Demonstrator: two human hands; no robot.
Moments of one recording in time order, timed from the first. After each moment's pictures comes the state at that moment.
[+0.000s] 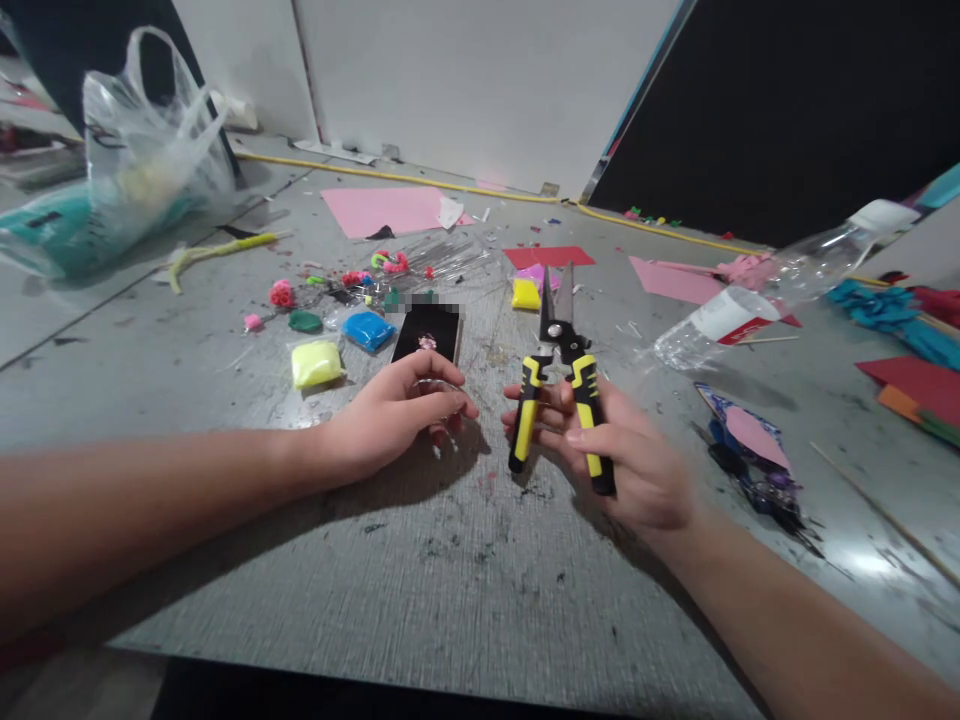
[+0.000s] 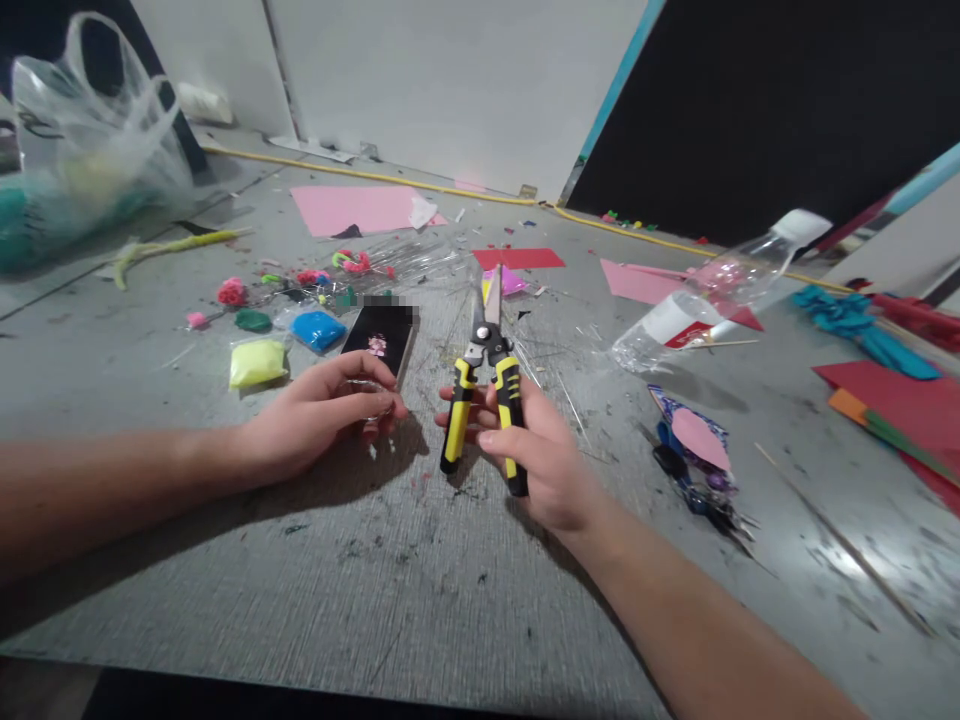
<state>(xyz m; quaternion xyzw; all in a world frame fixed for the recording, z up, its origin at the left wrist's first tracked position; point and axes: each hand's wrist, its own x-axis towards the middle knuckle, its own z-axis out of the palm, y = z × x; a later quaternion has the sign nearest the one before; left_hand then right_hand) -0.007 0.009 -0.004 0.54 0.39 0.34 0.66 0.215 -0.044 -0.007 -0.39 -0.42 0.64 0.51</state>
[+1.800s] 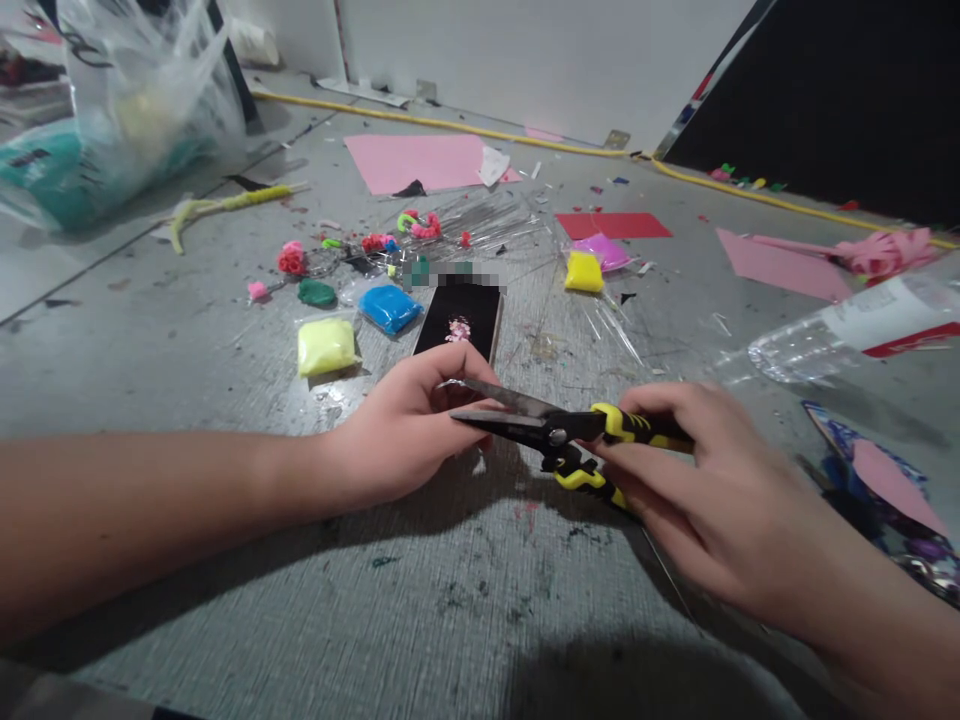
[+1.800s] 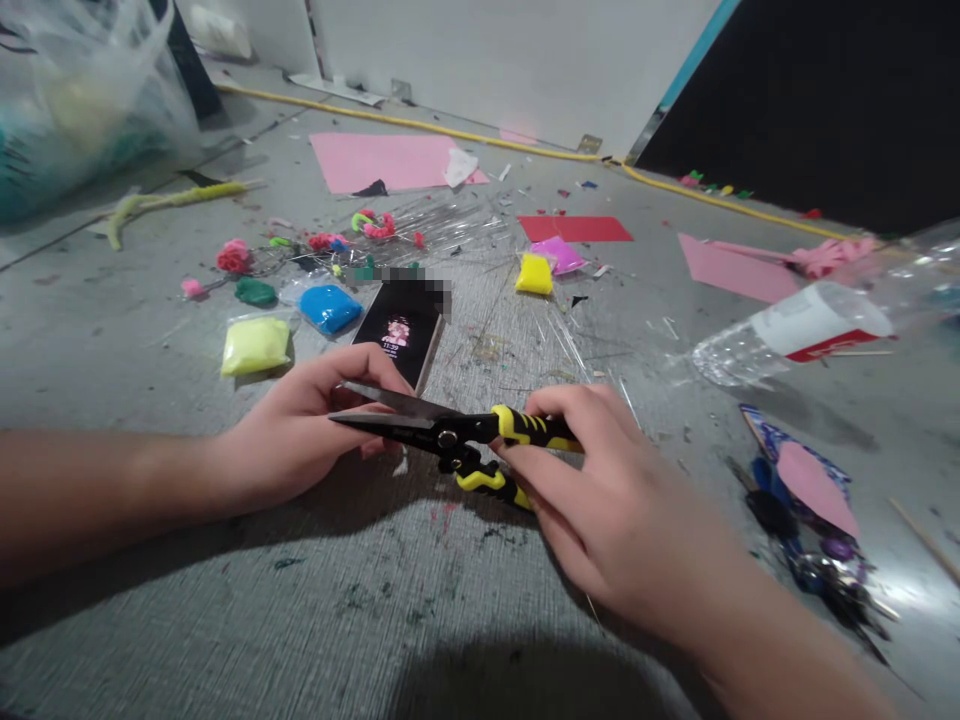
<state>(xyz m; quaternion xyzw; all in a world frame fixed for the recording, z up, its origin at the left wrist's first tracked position) -0.008 0.010 -0.002 0.54 0.39 0.36 0.65 0.249 -0.038 0.001 -0.38 -0.91 -0.02 0.17</state>
